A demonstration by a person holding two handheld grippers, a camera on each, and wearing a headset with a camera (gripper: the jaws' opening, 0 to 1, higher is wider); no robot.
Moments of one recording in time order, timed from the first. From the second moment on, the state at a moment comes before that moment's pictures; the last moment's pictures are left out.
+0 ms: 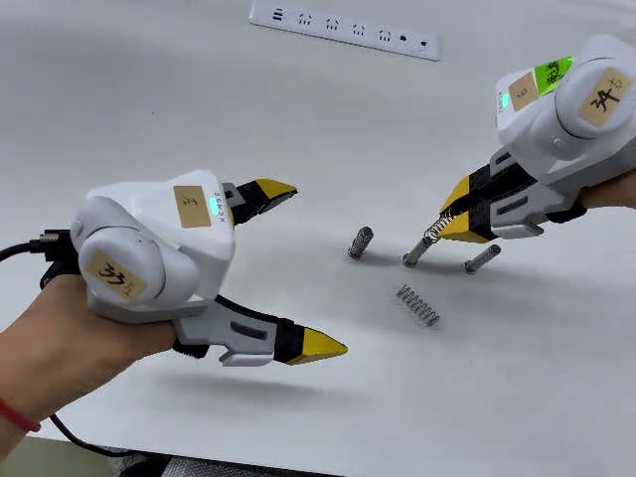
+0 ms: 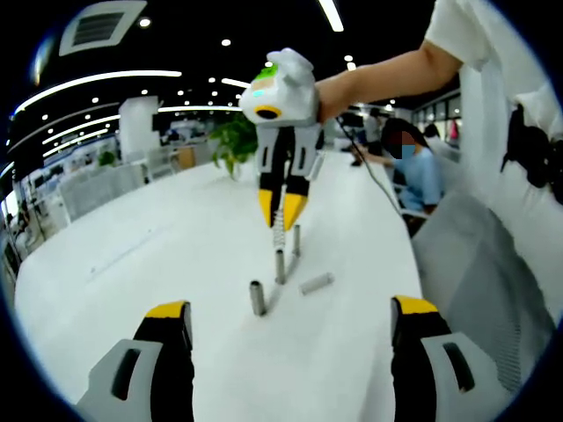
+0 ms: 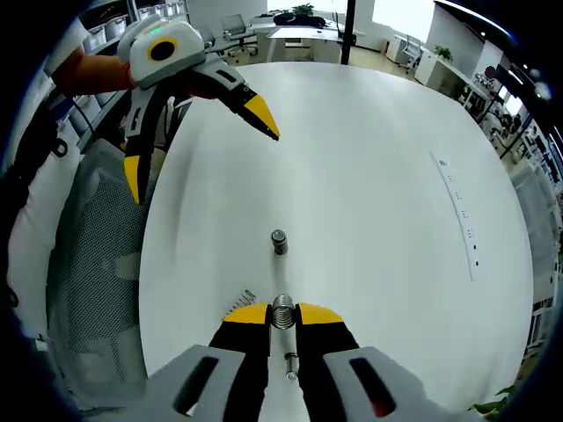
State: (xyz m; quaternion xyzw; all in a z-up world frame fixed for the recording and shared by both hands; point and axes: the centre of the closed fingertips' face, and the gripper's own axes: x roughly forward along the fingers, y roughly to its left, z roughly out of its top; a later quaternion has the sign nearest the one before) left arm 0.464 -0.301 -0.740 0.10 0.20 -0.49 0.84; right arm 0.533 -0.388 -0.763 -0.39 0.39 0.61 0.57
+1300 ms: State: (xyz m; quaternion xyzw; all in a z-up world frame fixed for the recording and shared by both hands) left arm 0.462 -0.303 -0.744 0.09 0.20 -0.49 0.84; right arm 0.530 -0.383 -0.802 -0.40 0.39 0.61 0.56
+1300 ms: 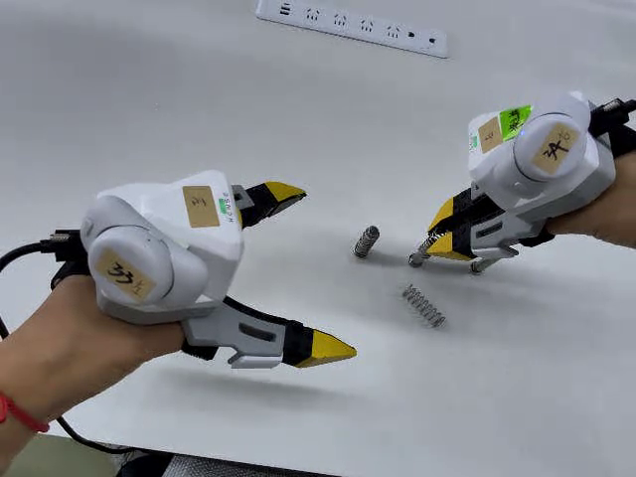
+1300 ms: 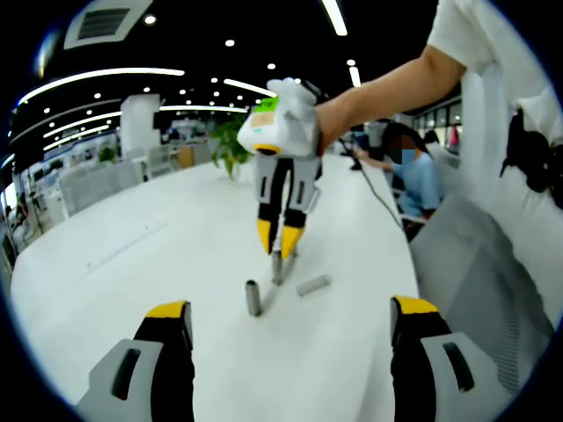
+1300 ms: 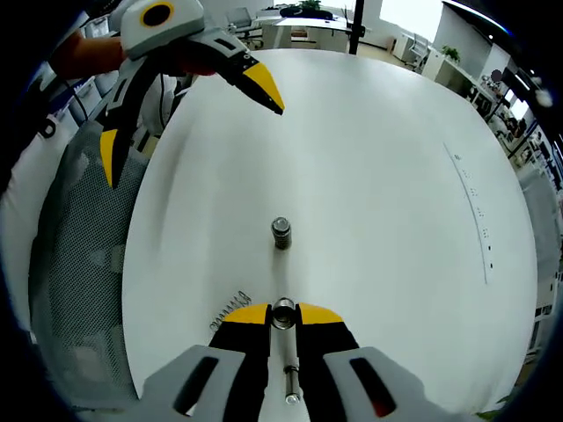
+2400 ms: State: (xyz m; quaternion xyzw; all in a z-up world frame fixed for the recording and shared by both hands) left arm 0.464 -0.298 -0.746 0.09 0.20 -0.49 0.84; right arm 0.527 -0.378 -0.819 -0.41 0.38 0.60 0.57
